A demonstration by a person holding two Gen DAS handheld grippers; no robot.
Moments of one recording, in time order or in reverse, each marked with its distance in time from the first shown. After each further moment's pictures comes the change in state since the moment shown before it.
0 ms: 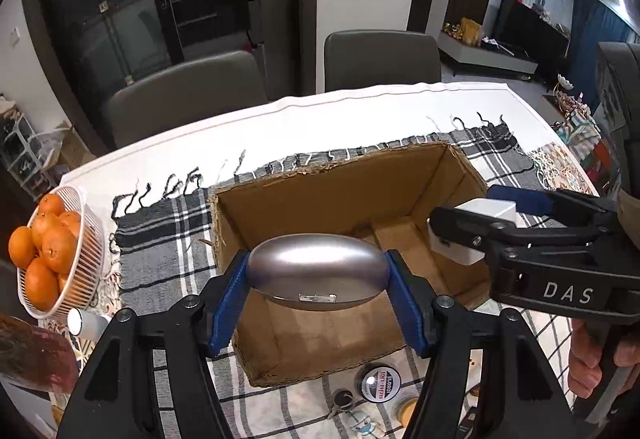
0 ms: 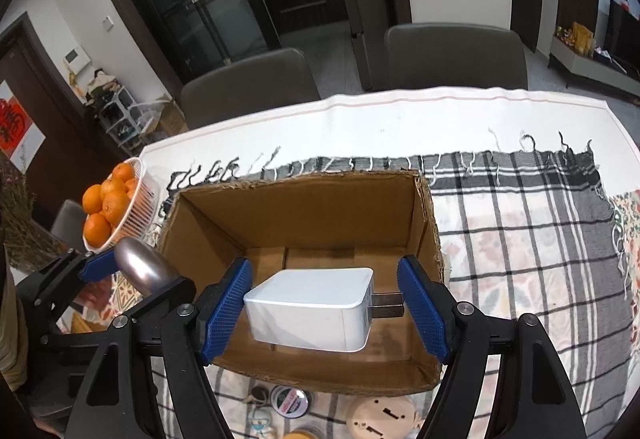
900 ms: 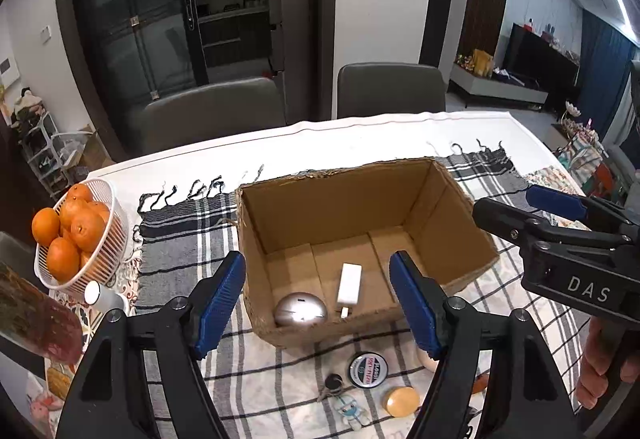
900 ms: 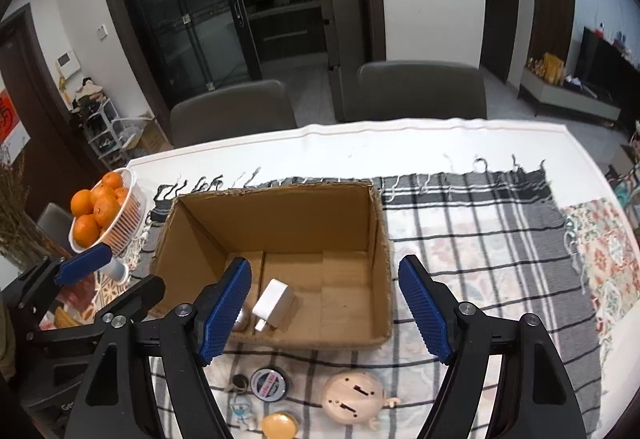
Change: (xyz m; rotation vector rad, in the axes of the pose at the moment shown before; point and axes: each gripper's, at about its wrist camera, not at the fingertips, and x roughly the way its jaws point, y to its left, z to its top) left arm -0.059 -0.011 -0.036 -0.054 -0.135 0.053; right arm -0.068 0.006 -0.031 -0.032 -0.141 -0.124
